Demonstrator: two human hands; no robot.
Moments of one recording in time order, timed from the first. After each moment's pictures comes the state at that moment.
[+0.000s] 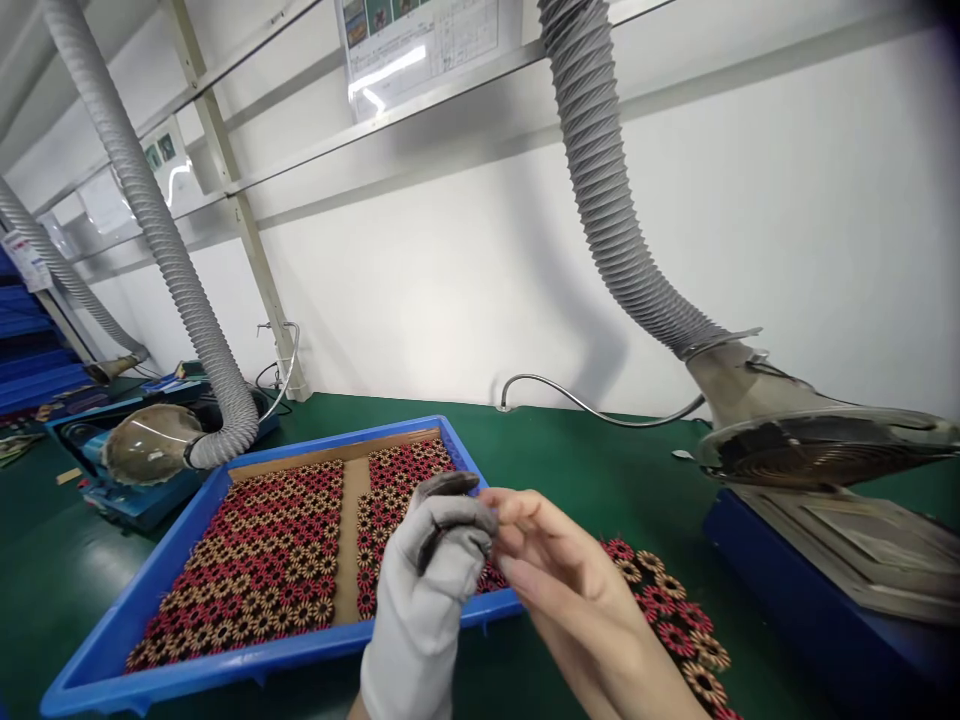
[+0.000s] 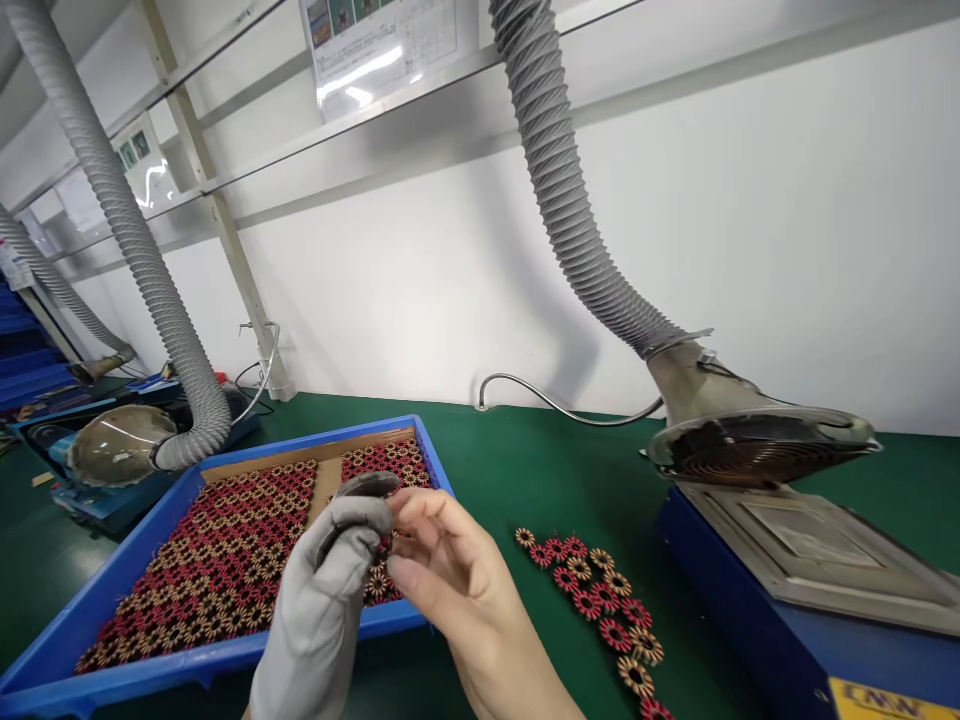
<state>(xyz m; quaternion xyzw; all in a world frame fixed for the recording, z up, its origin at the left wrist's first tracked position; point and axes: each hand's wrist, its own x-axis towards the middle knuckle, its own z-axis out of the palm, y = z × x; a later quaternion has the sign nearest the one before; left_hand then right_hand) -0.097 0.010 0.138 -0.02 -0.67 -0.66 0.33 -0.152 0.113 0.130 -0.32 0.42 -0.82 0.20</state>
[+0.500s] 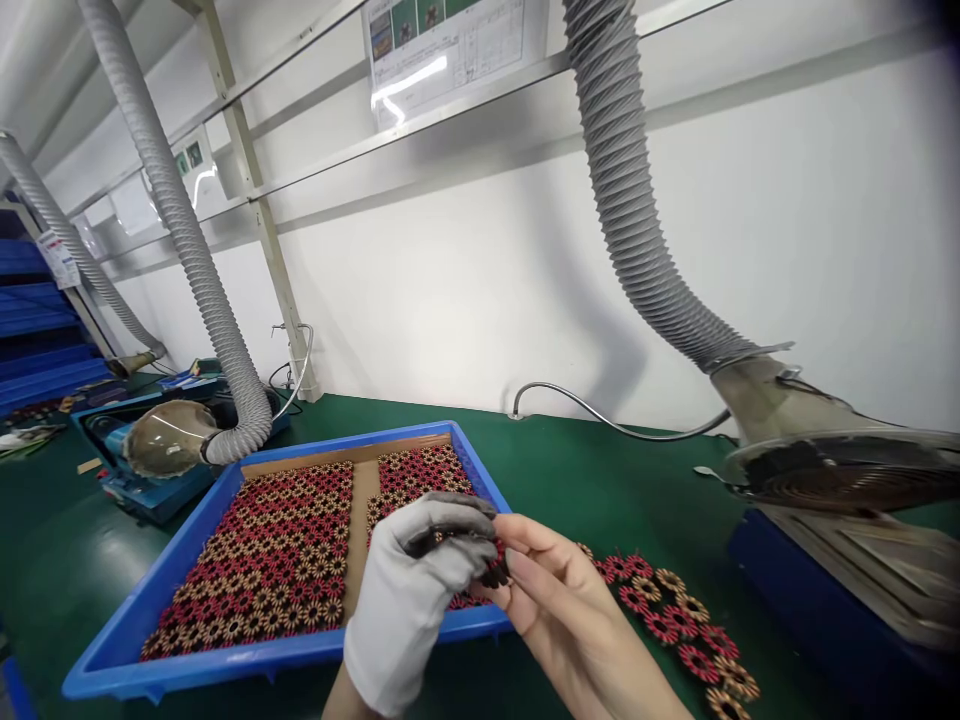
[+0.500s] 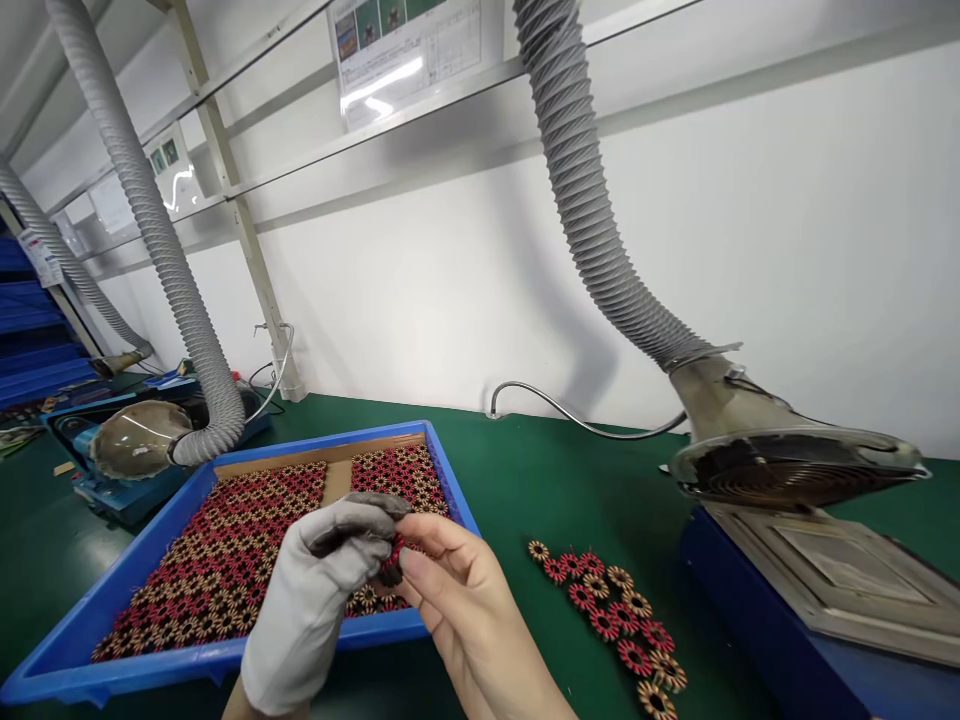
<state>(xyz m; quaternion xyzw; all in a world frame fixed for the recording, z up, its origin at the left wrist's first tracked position) -0.095 -0.013 0.143 -0.02 -0.62 -0.74 0.27 -0.156 0.099 0.109 -0.21 0.35 -0.85 0.33</state>
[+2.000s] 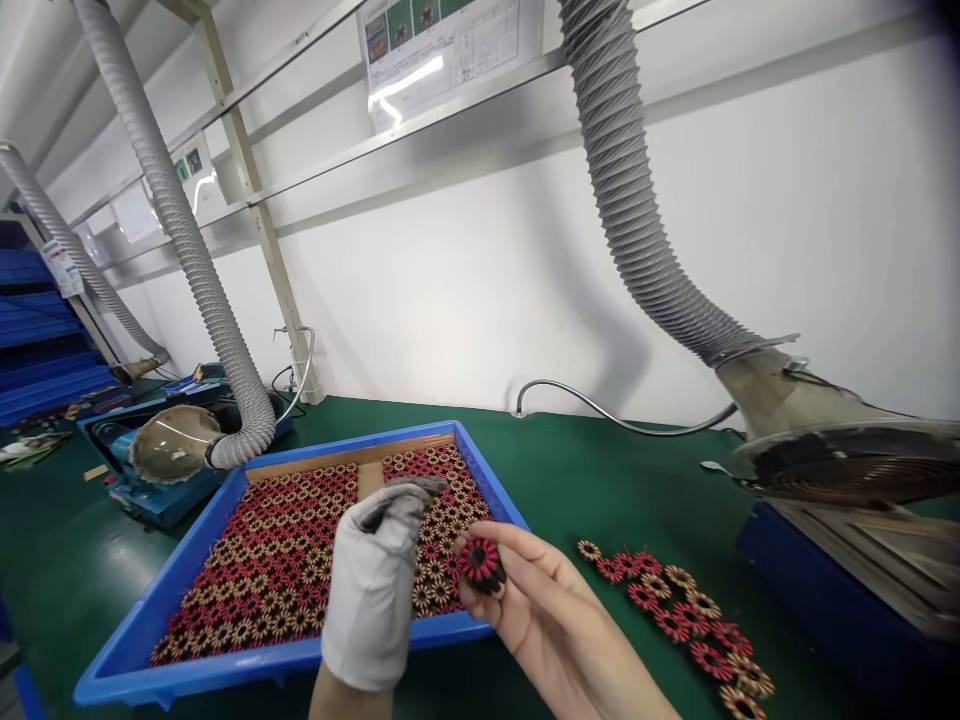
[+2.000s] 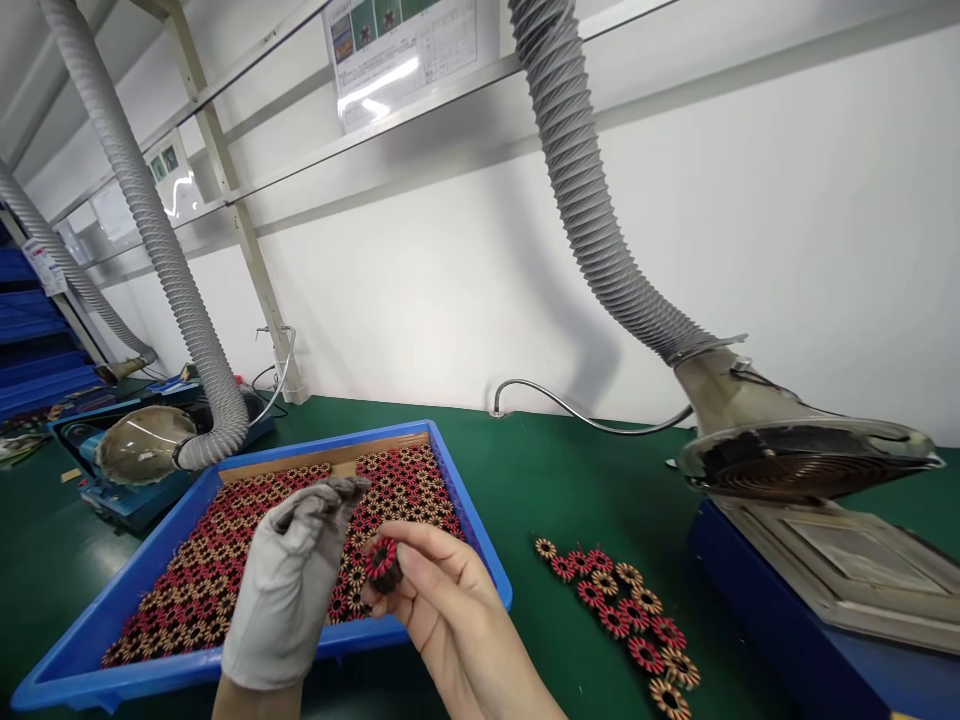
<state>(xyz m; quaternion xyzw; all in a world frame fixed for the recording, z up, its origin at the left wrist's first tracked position) -0.096 -0.030 0.144 0.02 -0.50 -0.77 0.40 -0.140 0.090 0.121 -0.15 0.28 -0.87 0.37</state>
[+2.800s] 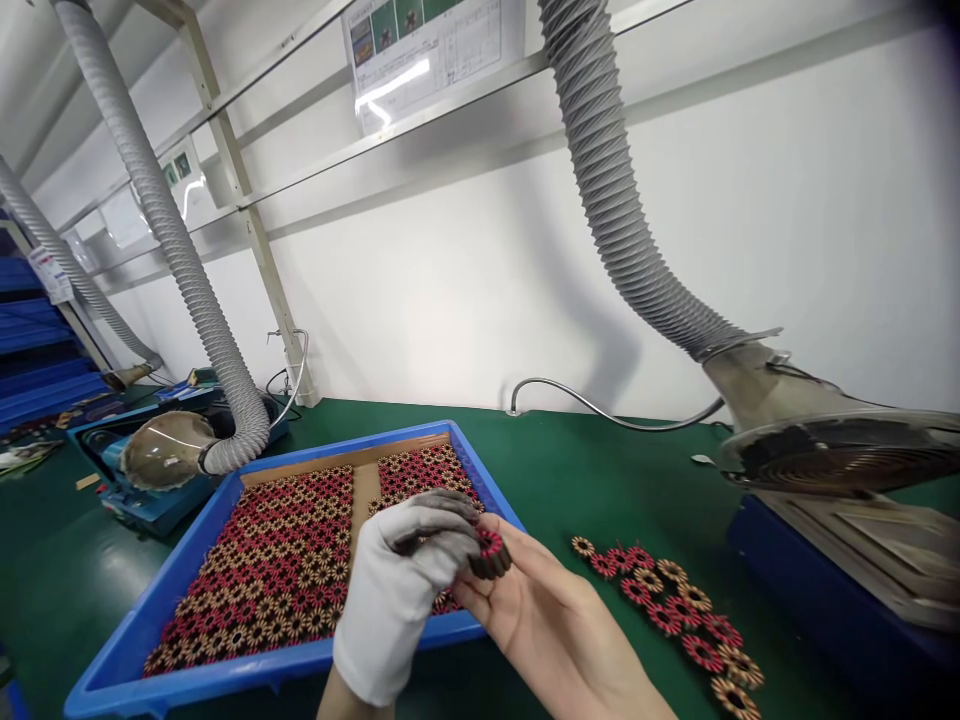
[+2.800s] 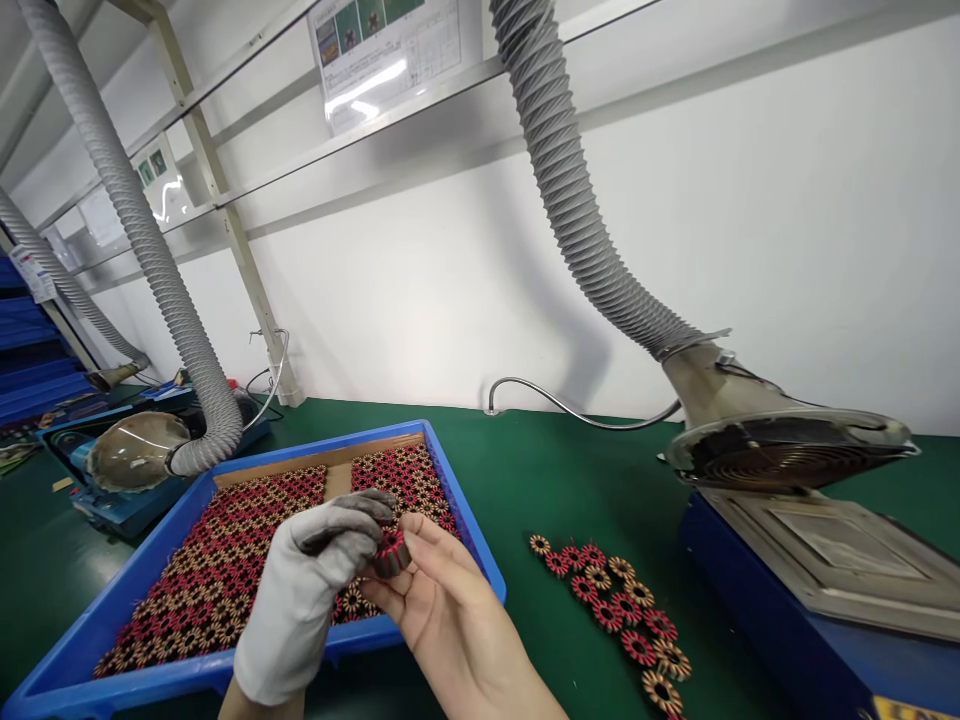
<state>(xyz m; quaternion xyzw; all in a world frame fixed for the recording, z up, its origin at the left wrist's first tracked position) -0.096 -0.022 0.148 -0.02 -0.67 -0.67 0.31 -0.148 0.088 0.125 -0.07 0.20 -0.88 0.42</state>
